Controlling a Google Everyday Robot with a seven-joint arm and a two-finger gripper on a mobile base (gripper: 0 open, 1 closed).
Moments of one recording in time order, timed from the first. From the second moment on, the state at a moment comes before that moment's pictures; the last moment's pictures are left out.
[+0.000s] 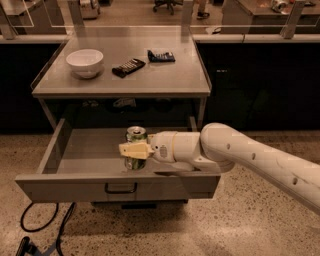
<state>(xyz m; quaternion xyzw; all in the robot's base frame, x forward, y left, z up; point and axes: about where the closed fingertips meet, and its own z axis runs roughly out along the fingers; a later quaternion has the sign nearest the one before) 0.568 0.072 0.744 -0.30 0.74 0.44 0.40</state>
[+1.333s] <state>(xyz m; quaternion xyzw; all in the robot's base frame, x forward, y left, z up) 0.569 0.104 0.703 -0.41 0.75 0.30 0.43</state>
